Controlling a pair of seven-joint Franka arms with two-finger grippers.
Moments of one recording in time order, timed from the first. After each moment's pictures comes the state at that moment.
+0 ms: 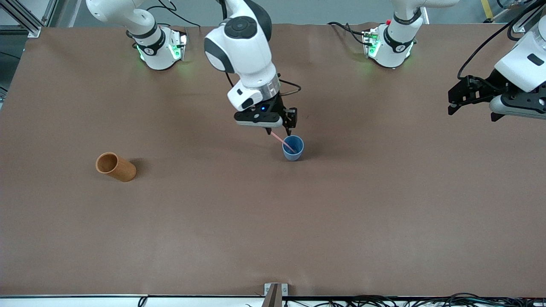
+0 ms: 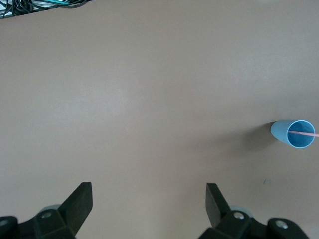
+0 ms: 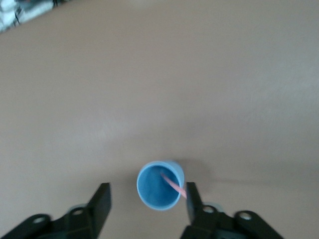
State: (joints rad) left arm -0.13 0.03 -0.03 -1.45 0.01 1.56 0.04; right arm 0.82 0.36 -0.05 -1.61 -0.02 2.33 1.05
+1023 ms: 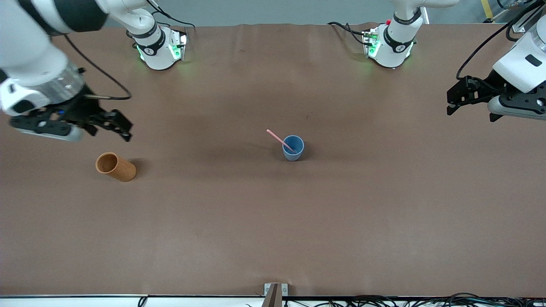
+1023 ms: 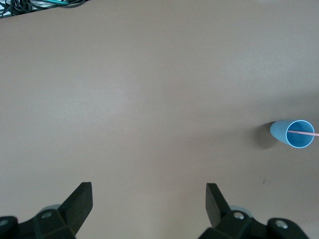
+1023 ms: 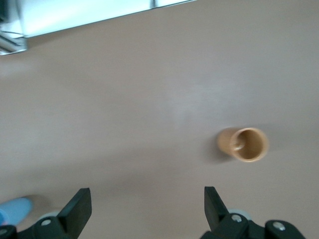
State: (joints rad) left arm -0.14 0.04 -0.03 -1.45 0.01 1.56 0.04; right arm 0.23 0.00 -0.06 -1.65 -0.02 1.79 0.38
